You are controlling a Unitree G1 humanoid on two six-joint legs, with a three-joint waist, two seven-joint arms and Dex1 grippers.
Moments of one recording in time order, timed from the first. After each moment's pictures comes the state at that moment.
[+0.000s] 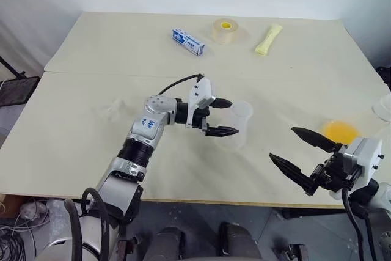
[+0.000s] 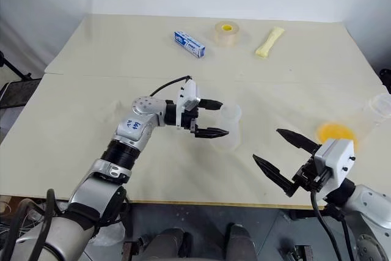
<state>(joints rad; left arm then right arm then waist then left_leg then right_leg) -0.91 0.21 -0.18 0.47 -0.20 0.23 -1.13 0.27 -0.64 -0.44 -0.65 0.69 0.29 0.79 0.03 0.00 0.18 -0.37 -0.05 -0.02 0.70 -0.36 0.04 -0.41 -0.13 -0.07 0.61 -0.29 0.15</state>
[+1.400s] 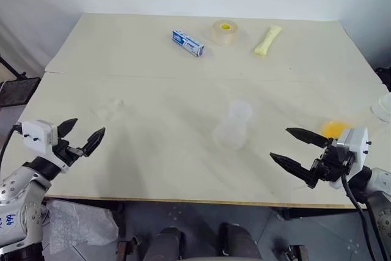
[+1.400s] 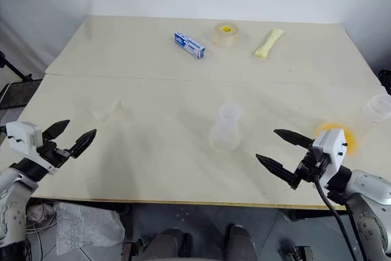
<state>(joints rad) -0.05 0.57 0.57 -0.14 -0.39 0.37 -0.54 0.14 -0.71 -0.39 -0.43 0.69 0.31 0.92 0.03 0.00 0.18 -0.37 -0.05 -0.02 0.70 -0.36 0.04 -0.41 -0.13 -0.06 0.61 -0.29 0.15</state>
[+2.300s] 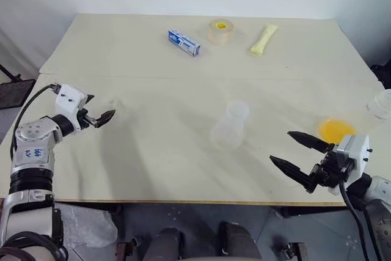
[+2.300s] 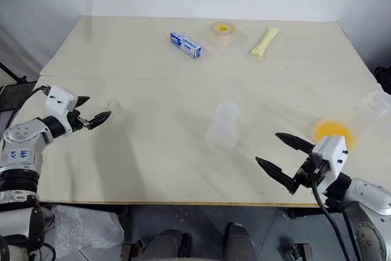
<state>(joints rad) -0.62 0.78 0.18 0.71 -0.12 -0.03 -0.76 0.22 -0.67 -0.40 -0.49 0.68 0.28 0.87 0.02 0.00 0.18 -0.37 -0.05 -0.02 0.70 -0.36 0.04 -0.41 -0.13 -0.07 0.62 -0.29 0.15</state>
